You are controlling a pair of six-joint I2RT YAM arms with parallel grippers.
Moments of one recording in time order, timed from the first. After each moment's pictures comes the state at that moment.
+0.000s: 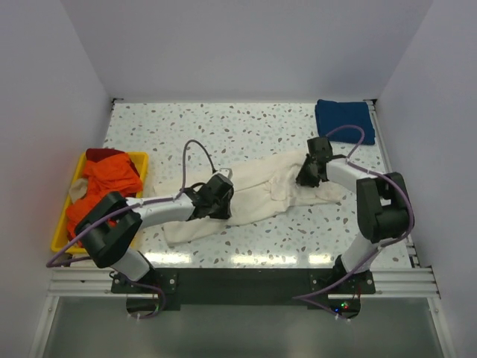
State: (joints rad) left arm -0.79 1.55 0.76 -0.21 -0.10 -0.66; right arm 0.21 1.68 0.94 -0.33 0.06 0.68
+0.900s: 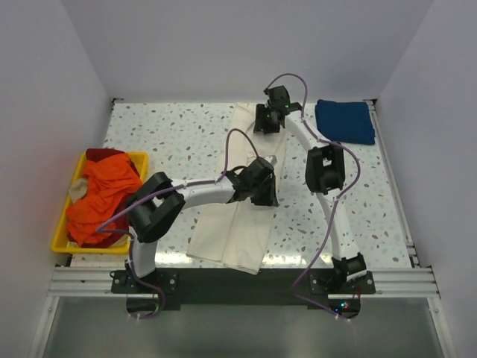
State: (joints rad) left arm -0.93 1.94 1.23 -0.17 0.10 -0.78; right arm 0.32 2.63 2.41 -0.66 -0.11 0.32
